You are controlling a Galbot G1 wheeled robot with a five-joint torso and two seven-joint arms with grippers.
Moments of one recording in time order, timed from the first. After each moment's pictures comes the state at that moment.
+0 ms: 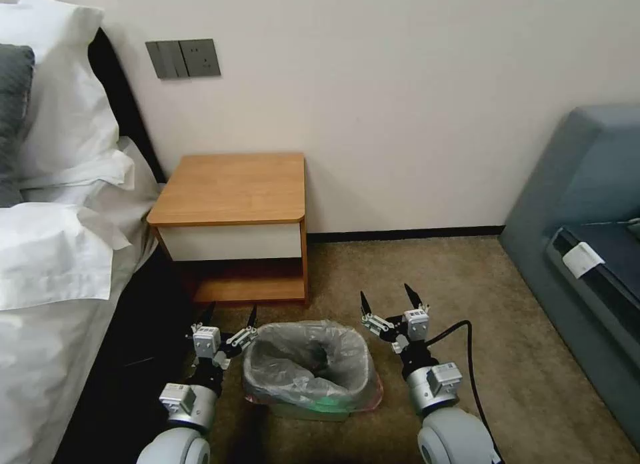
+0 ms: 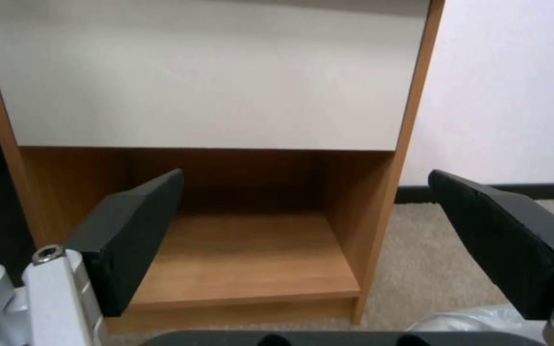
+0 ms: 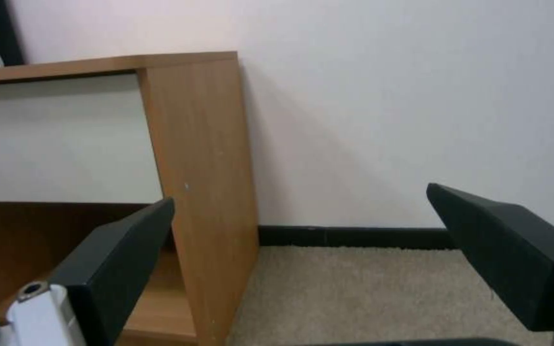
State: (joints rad) left arm 1.61 -1.44 -0.58 -1.91 -0.21 -0.17 0.14; right arm -1.52 1.36 0.28 1.95 0.10 0.10 0.08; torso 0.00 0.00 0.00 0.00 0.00
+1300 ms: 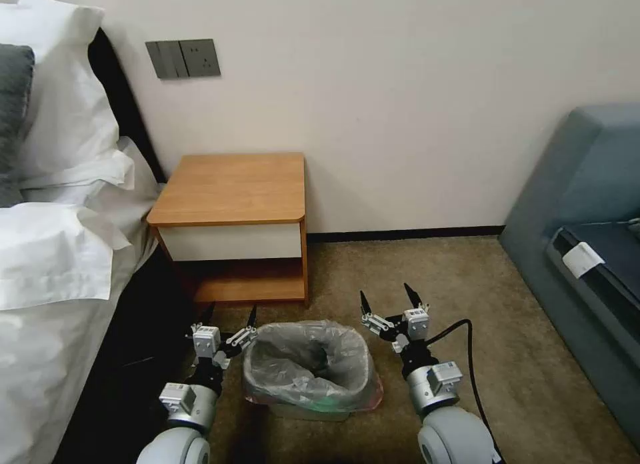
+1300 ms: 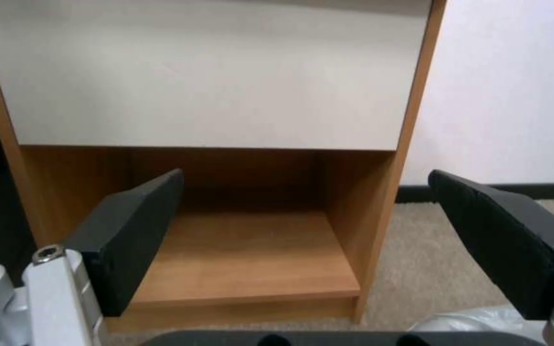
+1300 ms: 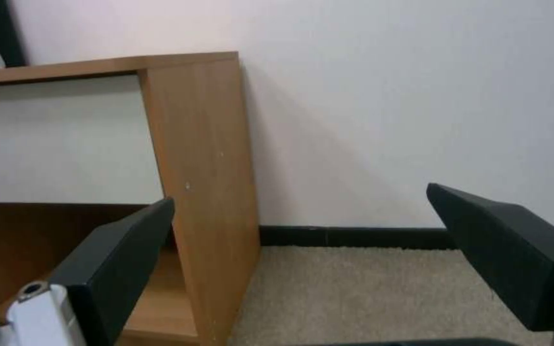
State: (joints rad) left arm 1.61 -1.44 -0.58 -1.91 -0.21 -0.16 0.14; right arm -1.51 1.36 0.28 1.96 0.11 0.10 0.08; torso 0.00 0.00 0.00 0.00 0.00
